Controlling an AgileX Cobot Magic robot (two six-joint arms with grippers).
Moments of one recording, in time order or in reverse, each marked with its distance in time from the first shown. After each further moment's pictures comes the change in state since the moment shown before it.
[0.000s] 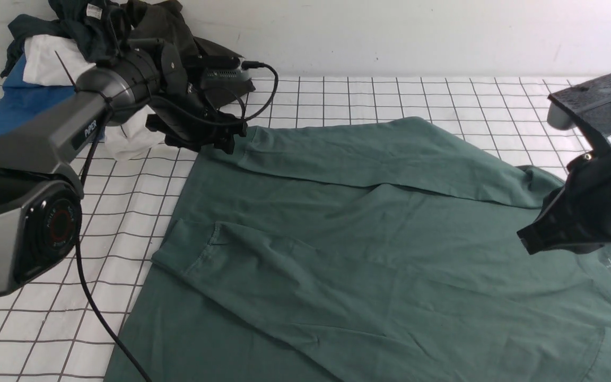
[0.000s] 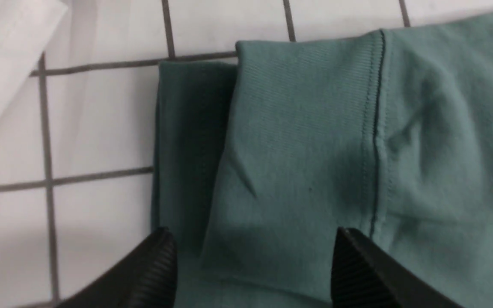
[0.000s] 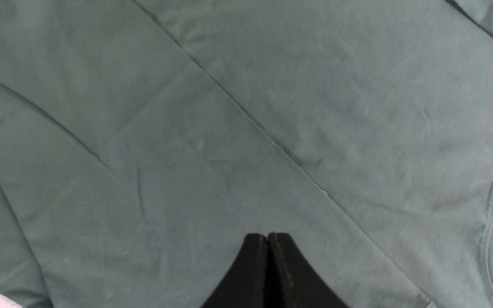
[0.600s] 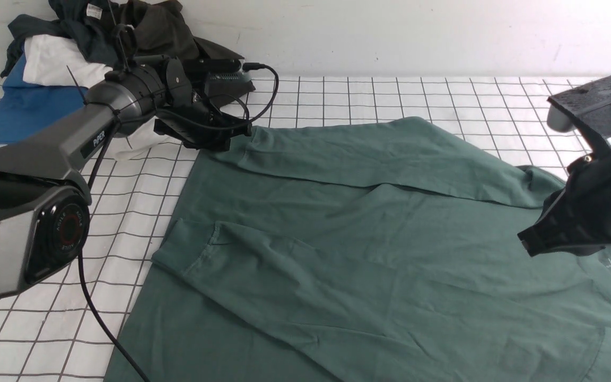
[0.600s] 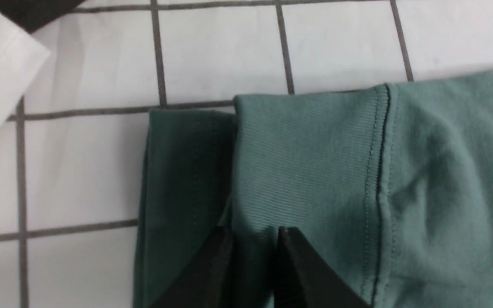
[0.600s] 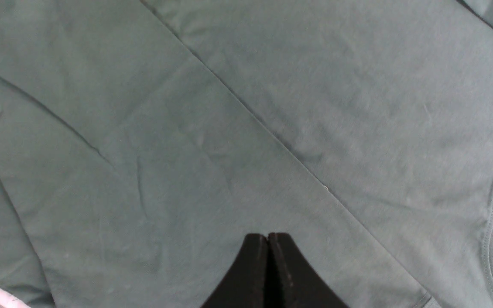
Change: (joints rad) right arm 0.000 0.000 0.000 0.000 0.006 -0.001; left arm 0.000 0.024 -0.003 -0.037 -0.072 -0.001
